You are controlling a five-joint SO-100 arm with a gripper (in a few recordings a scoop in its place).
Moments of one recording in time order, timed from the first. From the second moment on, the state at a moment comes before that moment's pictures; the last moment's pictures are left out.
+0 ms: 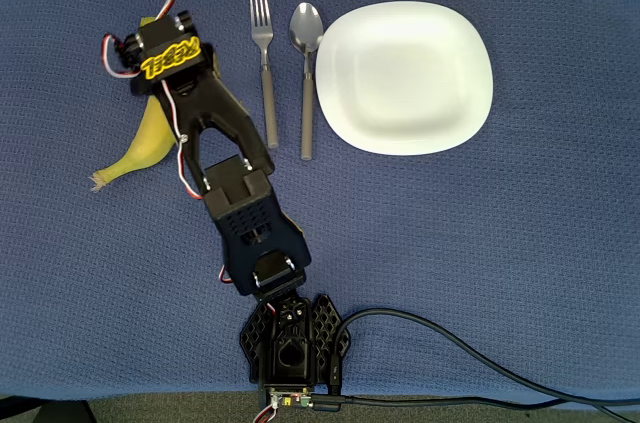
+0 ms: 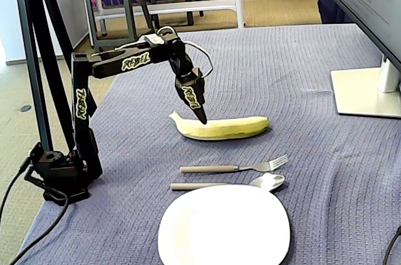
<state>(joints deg) -32.5 78.5 76.6 76.2 -70.2</state>
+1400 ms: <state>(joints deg) -31.4 65.8 72.4 69.6 -66.2</state>
